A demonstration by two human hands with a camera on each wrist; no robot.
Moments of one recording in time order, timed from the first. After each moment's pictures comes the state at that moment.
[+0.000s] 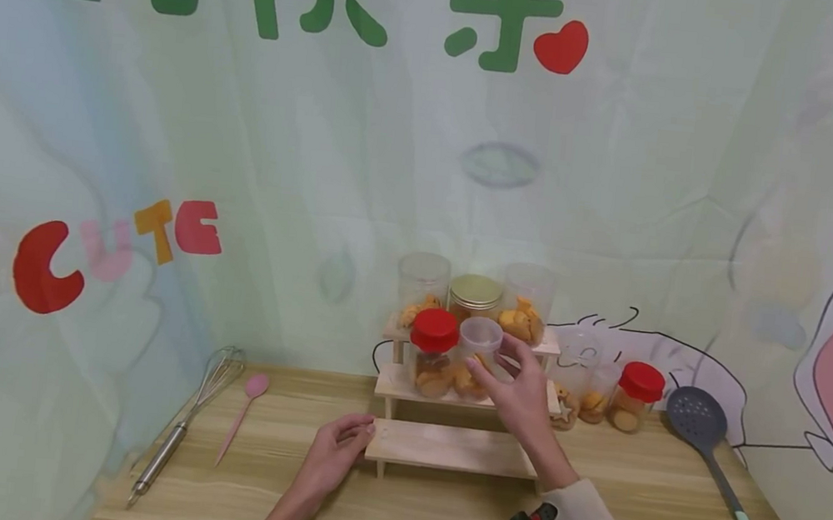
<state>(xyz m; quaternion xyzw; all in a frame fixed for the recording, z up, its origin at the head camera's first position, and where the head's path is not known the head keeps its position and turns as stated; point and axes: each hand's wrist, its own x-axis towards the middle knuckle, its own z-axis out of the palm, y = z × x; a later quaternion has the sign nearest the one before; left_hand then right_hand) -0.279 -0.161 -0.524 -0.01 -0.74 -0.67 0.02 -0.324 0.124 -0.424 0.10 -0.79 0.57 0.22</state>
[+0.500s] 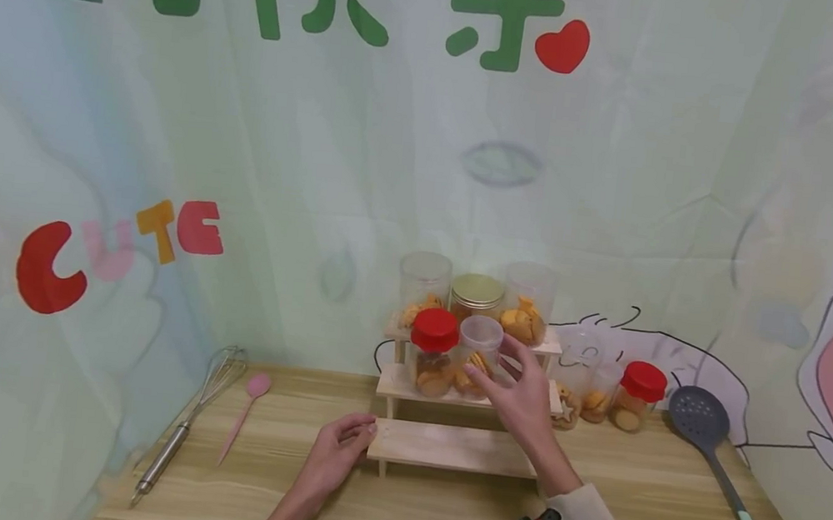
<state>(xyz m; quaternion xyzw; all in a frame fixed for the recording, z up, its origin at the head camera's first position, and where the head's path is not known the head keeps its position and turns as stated) -0.279 -0.163 -0.524 -0.01 -0.74 -0.67 0.01 -0.320 0.124 -0.429 0.10 -0.80 0.55 0.23</state>
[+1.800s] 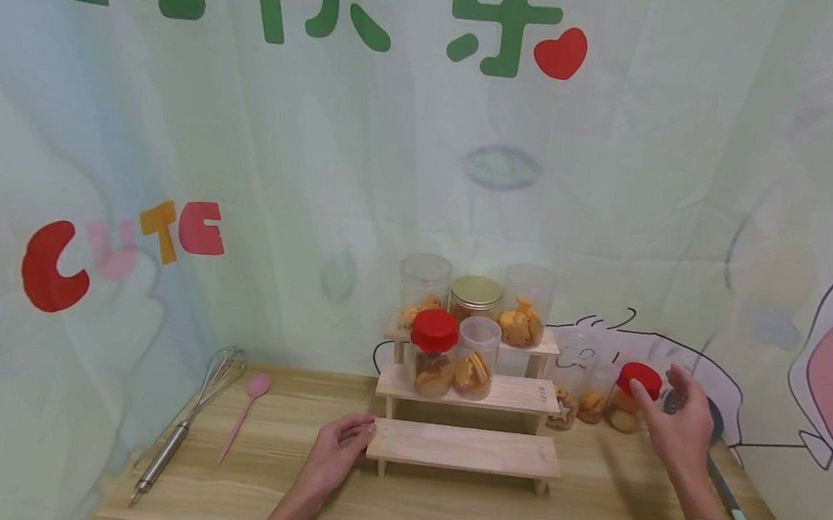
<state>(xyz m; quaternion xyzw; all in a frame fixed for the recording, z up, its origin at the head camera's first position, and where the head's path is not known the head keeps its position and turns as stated) -0.277 -0.160 -0.526 -0.01 -0.74 -0.68 0.03 -0.306 0.327 -0.451 -0.12 -0.83 0.45 0.30</state>
